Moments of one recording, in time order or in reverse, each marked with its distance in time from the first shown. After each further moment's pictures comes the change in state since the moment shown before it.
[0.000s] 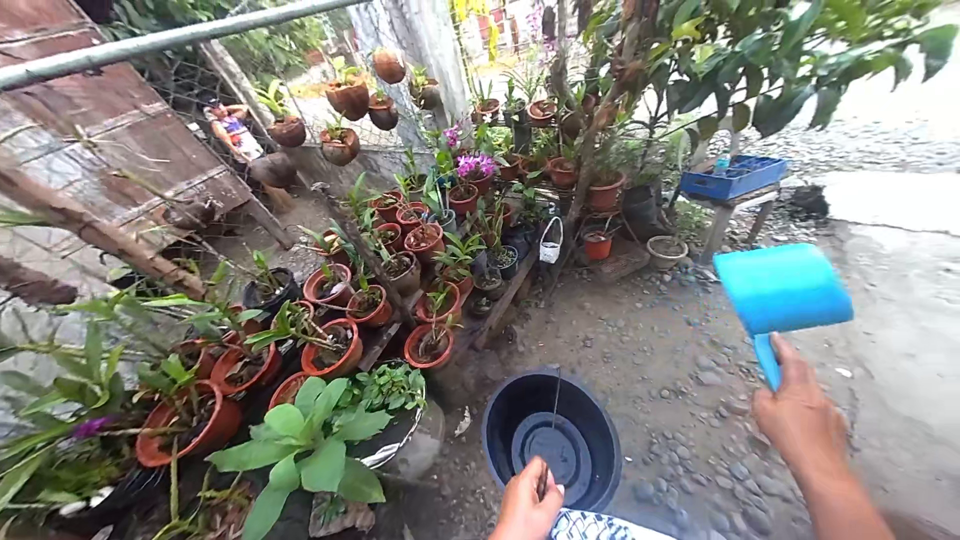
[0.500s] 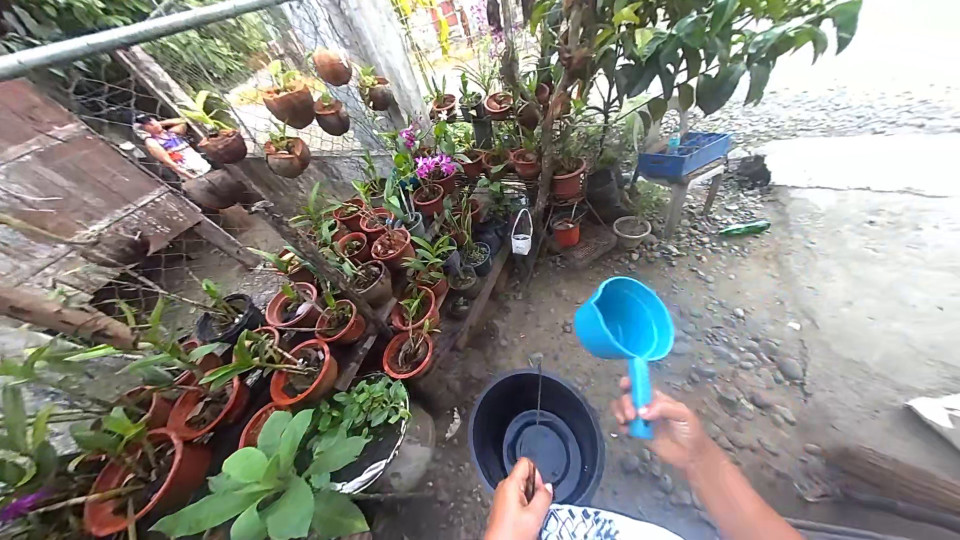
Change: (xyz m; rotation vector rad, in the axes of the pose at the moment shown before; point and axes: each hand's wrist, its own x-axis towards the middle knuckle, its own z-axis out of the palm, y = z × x) left_hand 0.013 0.007 0.013 -0.010 -0.026 -0.036; right_hand -0.053 -0.006 0.073 1.761 -0.945 0.288
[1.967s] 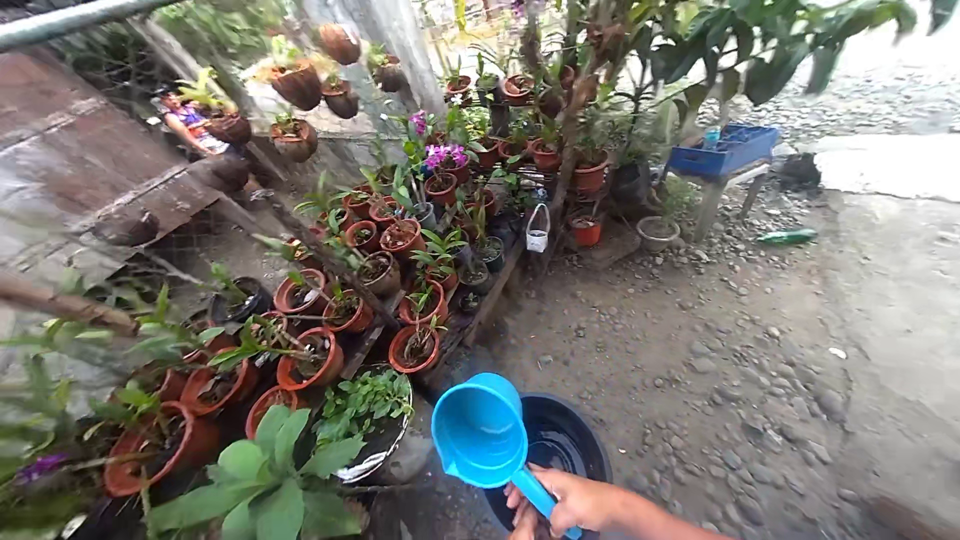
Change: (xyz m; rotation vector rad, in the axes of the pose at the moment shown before) left_hand 0.000 -0.012 0.021 -0.033 -0.022 -0.125; right_hand 0.057 0.093 0.053 -0.721 -0.744 0.508
